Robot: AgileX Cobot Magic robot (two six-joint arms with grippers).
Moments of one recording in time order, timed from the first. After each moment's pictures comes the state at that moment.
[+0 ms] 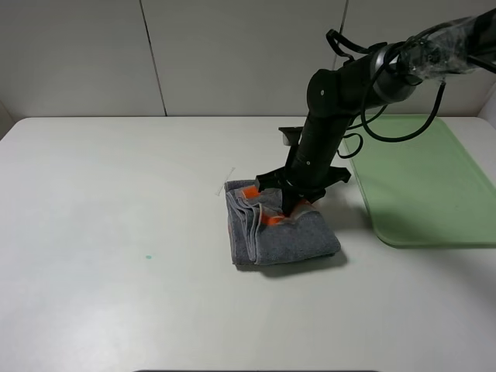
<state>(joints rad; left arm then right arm) 0.01 -0.01 -0.50 0.16 1.07 -0.22 0.47 2.17 -1.37 0.18 0.79 0.04</state>
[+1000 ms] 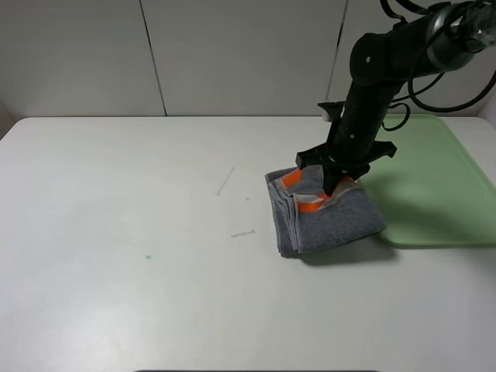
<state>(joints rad) 0.01 -0.01 -0.50 0.16 1.07 -0.22 0.33 2.06 -1.37 0.06 0.90 0.03</state>
